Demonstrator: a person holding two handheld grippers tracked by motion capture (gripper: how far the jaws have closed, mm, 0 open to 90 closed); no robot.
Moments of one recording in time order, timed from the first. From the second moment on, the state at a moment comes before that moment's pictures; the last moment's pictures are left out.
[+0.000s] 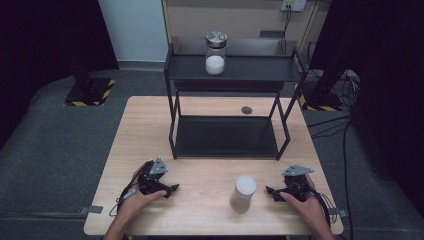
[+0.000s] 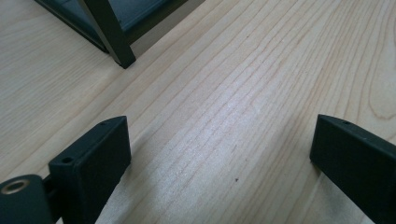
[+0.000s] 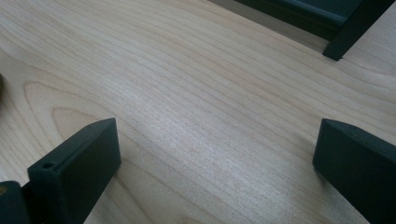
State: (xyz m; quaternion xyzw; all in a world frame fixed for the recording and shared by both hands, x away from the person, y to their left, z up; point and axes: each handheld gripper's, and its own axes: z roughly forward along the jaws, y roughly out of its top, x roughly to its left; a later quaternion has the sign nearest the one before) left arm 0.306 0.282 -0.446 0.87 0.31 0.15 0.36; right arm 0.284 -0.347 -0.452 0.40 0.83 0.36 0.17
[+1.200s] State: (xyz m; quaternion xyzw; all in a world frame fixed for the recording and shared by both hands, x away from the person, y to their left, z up) left arm 0.309 0.285 -0.448 0.86 0.32 0.14 0.36; right arm 0.273 -0.350 -0.437 0.37 0.84 0.37 0.14
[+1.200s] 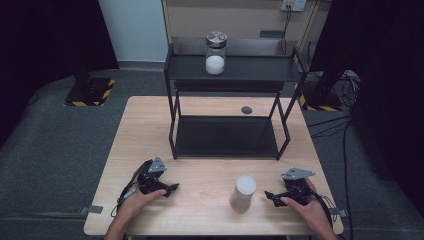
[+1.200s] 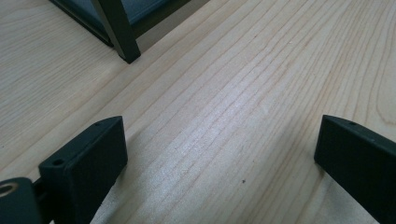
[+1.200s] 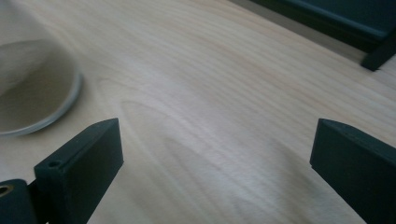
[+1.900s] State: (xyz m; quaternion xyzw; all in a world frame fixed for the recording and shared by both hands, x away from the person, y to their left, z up) left arm 0.308 0.285 -0.448 0.86 0.33 0.15 0.36; right arm 0.255 -0.324 -0.429 0.28 0.88 0.38 0.11
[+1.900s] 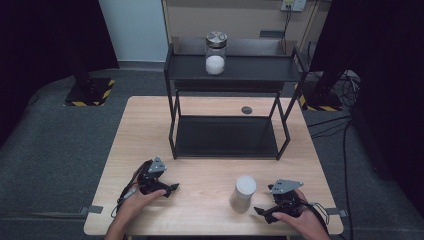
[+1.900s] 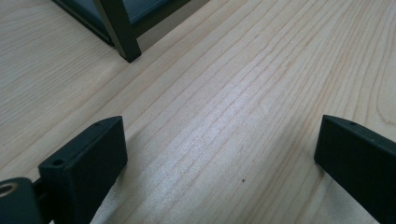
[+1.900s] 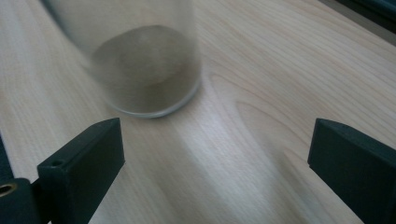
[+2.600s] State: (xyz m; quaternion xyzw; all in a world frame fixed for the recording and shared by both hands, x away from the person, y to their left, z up) left arm 0.308 0.285 -0.448 0.86 0.33 0.15 0.36; right arm 0.249 -0.300 -0.424 0.24 0.87 0.41 0.10
